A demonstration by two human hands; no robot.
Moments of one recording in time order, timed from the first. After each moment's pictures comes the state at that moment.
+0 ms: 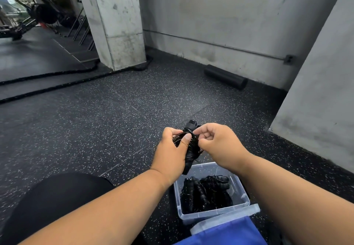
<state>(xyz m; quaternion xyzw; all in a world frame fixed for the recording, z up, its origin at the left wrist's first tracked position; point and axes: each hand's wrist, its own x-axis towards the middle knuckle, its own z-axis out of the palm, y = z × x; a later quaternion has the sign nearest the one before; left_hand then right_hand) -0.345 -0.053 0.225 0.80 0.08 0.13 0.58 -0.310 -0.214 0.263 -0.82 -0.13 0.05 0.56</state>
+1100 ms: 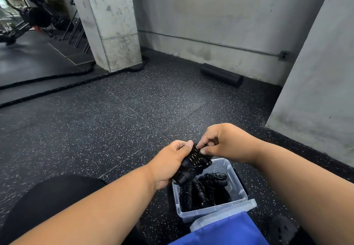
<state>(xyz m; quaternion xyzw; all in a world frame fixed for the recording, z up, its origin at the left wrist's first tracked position) -0.357 -0.061 0.236 0.62 0.09 -0.18 0.76 -0.304 -0.261 0.288 -0.89 -0.33 0.07 0.31</state>
